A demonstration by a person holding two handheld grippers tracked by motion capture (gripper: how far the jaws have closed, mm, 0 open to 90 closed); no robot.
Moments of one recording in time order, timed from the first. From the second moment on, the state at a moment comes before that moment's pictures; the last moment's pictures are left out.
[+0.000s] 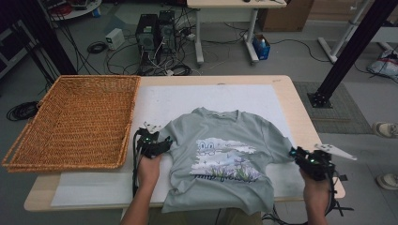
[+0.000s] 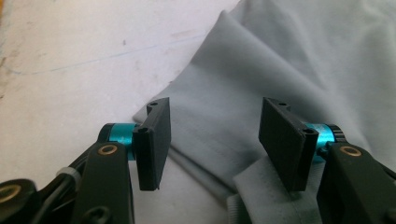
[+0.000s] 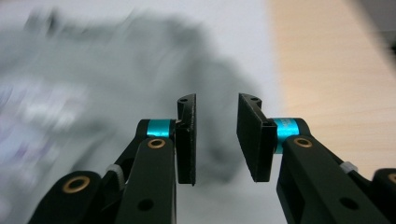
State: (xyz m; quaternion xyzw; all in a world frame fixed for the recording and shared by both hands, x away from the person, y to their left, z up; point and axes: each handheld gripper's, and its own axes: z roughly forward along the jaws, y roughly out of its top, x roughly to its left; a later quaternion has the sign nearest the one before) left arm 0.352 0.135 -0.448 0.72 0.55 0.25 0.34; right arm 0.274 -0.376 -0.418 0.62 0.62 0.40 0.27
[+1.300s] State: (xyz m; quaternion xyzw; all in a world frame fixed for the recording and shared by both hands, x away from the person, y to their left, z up) left arm 0.345 0.128 -0.397 0.74 0.52 0.26 0.35; right arm 0.330 -0.352 -0.434 0.56 0.76 0.26 0.20
